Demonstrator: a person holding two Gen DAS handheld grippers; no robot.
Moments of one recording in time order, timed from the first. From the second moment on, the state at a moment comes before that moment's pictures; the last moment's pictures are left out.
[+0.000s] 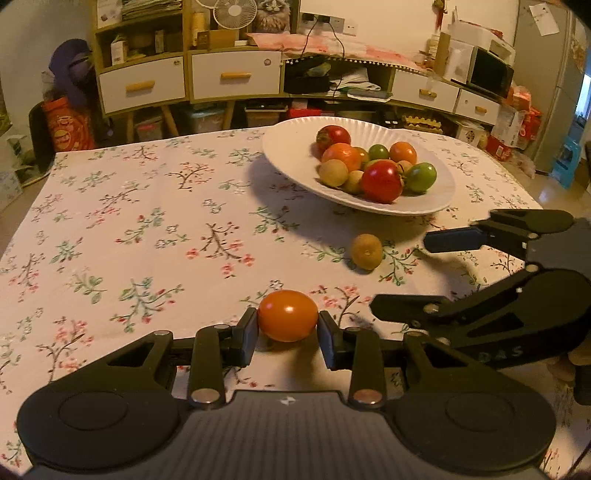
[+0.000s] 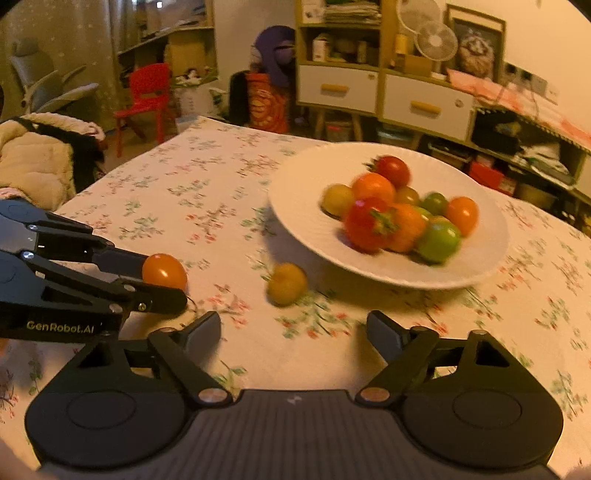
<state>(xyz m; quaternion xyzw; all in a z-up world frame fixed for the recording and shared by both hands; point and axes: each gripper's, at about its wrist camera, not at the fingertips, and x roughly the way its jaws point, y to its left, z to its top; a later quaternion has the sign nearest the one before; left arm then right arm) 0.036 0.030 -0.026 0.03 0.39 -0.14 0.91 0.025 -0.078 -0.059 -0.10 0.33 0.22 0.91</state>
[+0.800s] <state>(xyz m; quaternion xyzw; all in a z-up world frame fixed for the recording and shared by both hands) 0.028 0.034 -0.029 0.04 0.40 -0.14 0.90 0.033 -0.061 -0.064 -0.13 0.31 0.23 0.91</state>
